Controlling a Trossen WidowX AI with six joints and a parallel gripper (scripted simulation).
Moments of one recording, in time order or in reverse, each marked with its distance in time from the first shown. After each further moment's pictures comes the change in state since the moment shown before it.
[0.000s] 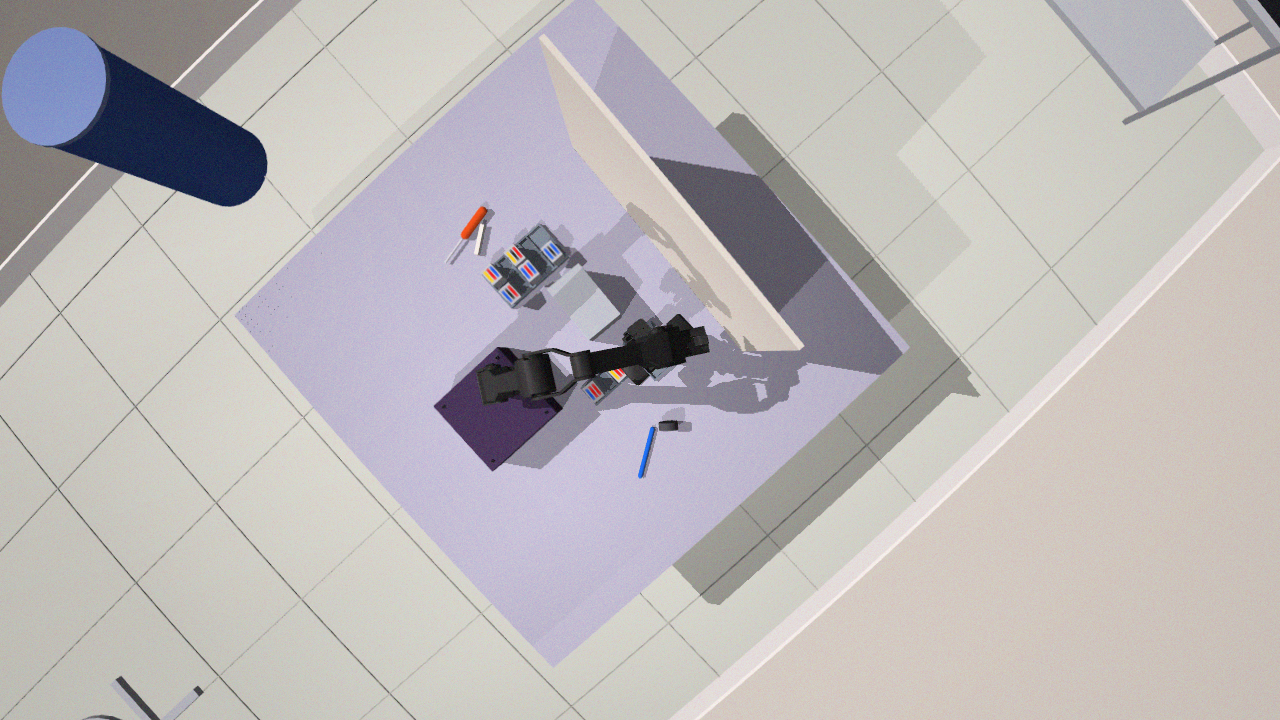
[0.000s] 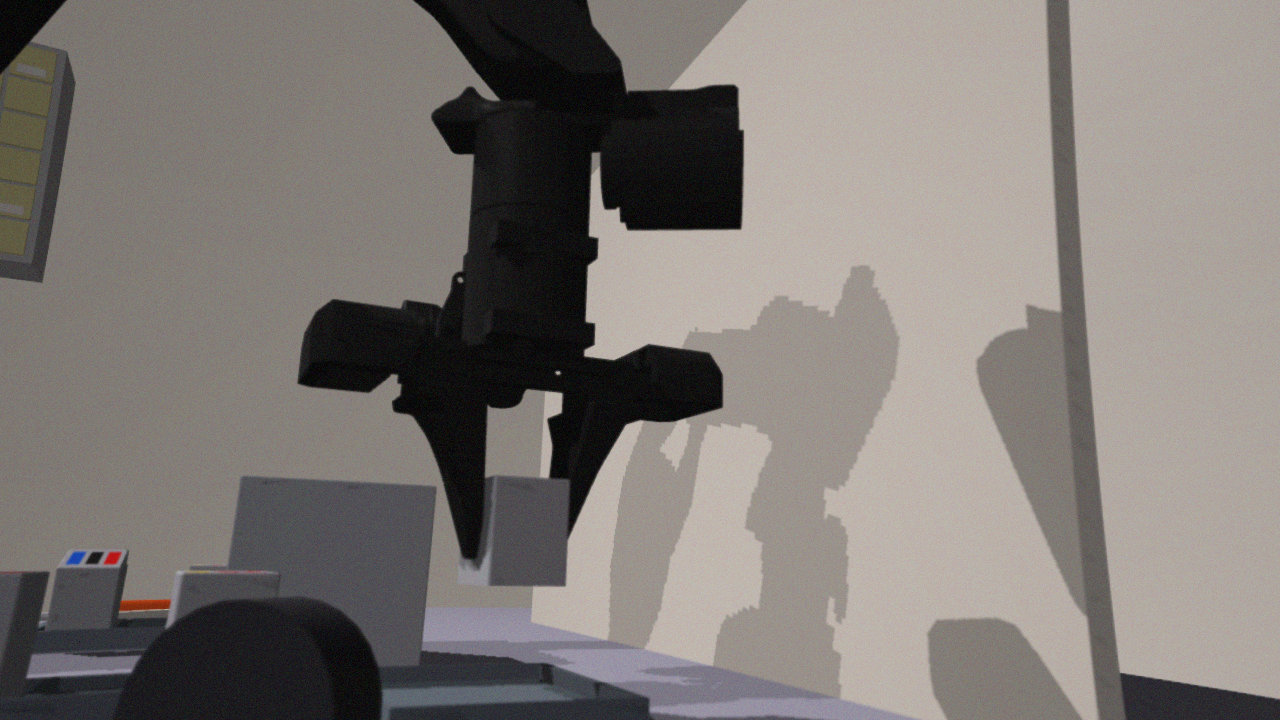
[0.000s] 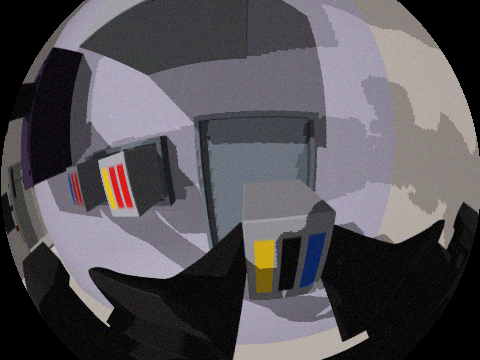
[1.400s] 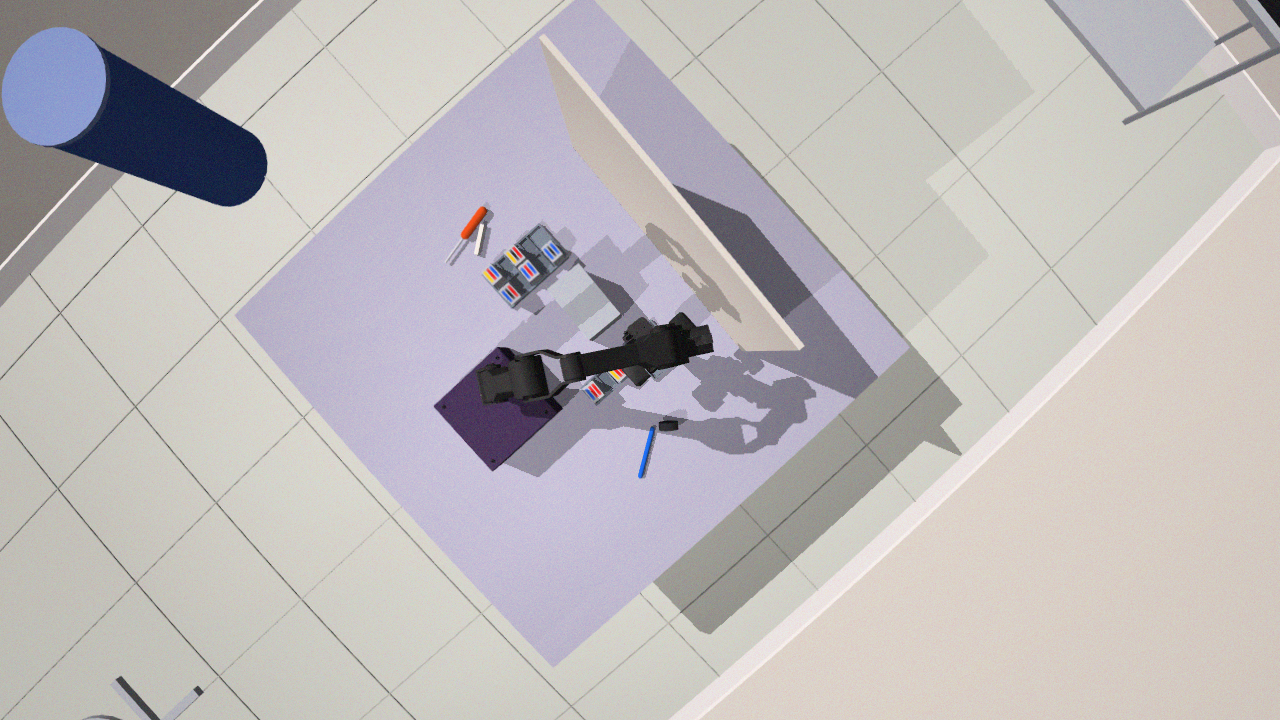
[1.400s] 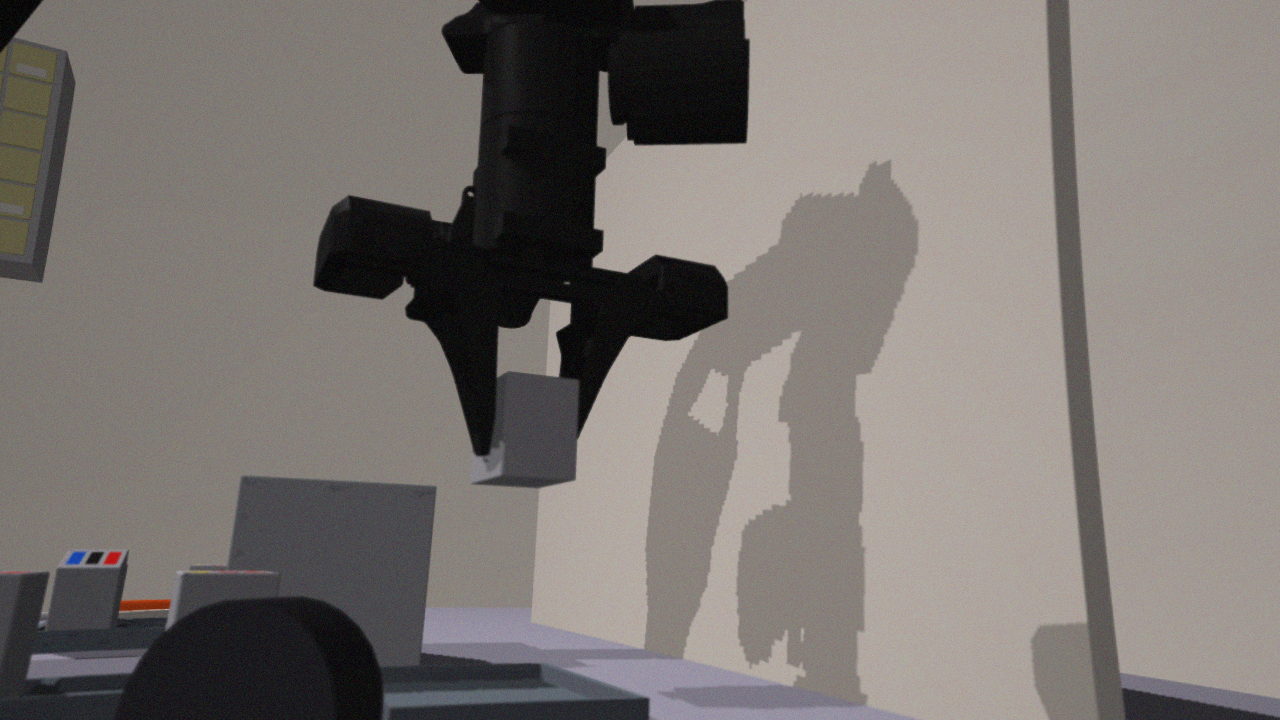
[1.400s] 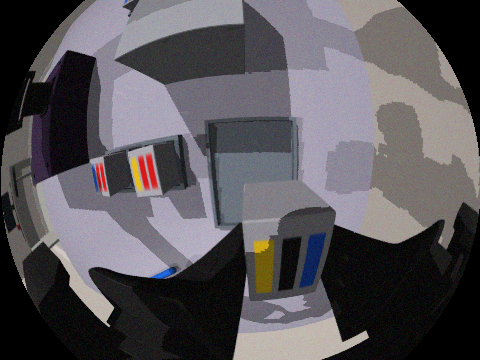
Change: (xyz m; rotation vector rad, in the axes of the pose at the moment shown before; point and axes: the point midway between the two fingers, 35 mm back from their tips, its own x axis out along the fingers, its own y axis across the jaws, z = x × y) arm -0.045 -0.002 -0.001 0.000 0.000 0.000
